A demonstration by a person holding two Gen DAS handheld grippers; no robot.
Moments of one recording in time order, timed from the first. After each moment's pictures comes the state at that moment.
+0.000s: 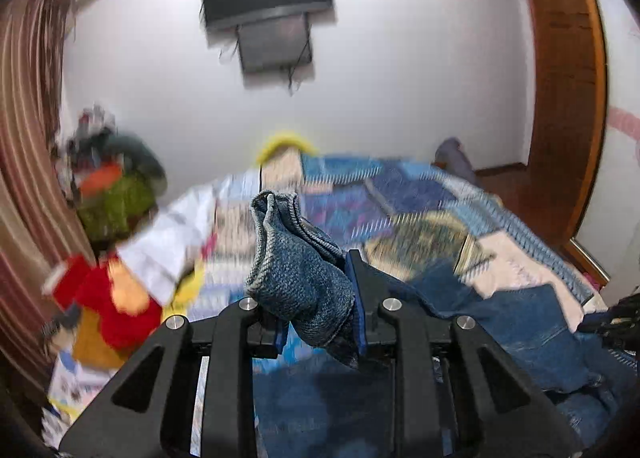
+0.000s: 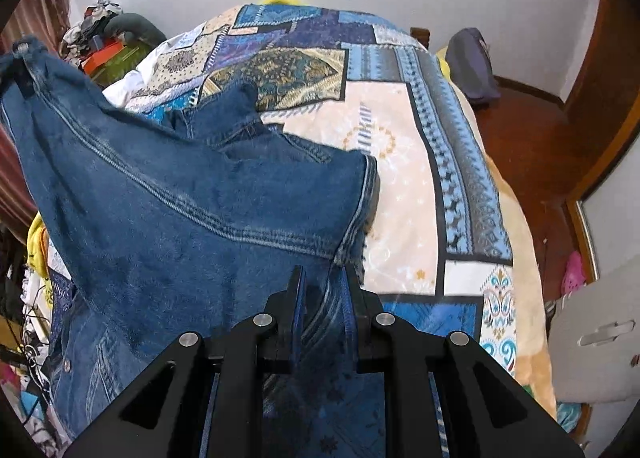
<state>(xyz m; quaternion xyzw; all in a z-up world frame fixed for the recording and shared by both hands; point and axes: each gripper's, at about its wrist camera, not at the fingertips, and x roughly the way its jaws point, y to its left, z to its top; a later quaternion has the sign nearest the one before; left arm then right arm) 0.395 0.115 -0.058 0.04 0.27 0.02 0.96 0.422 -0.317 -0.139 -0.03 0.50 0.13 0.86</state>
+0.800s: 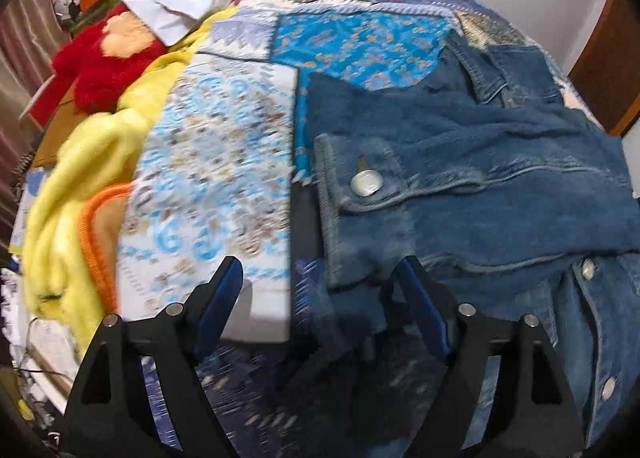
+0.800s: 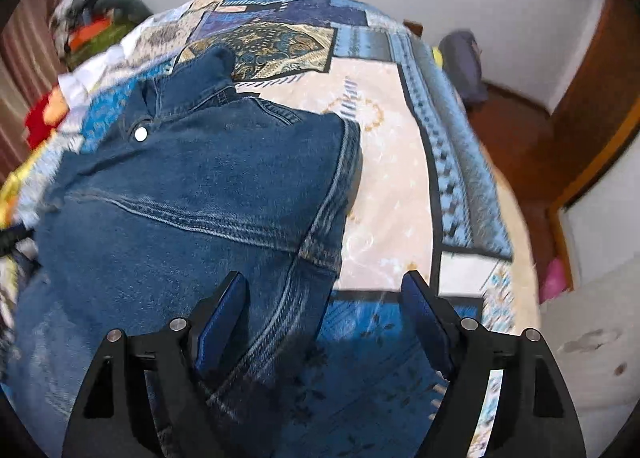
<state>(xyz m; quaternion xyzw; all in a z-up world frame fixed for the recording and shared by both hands) 0.323 0.219 -0.255 -0.05 0.51 0.06 0.85 0.431 -0.334 -0.182 -0.03 0.52 0.11 0.85</state>
